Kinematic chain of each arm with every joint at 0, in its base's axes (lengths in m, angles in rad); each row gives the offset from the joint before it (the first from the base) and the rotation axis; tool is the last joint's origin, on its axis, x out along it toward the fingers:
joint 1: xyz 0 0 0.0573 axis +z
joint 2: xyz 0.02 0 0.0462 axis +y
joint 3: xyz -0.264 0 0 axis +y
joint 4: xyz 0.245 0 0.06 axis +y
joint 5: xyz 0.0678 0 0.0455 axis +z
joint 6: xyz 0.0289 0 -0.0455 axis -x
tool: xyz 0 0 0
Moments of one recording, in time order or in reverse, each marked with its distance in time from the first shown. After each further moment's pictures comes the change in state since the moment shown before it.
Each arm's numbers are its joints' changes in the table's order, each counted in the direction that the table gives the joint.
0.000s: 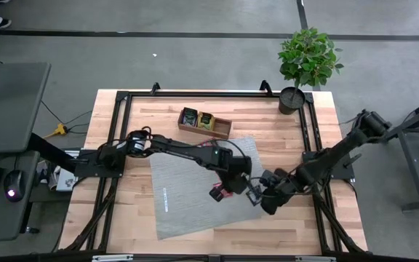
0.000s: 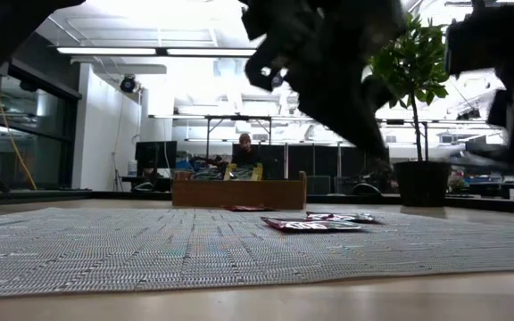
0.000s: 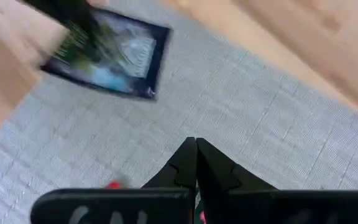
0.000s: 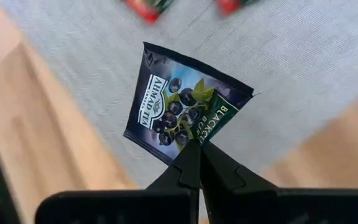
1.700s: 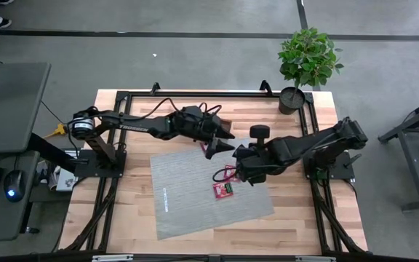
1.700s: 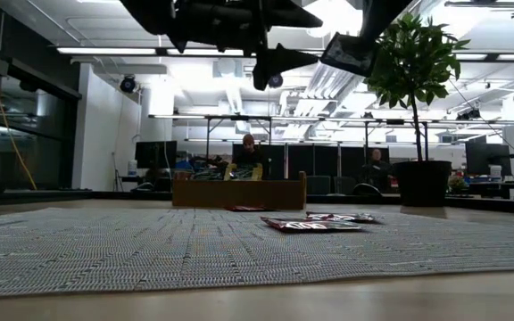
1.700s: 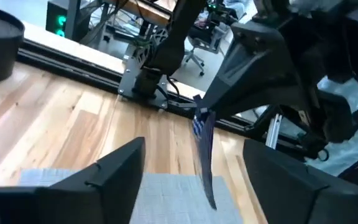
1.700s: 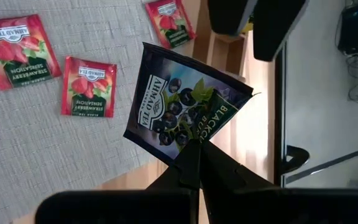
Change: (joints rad) left arm 0.260 -0.627 0.830 -1.049 -0.002 0.957; right arm -0.293 0.320 -0.947 0.963 -0.382 0.902
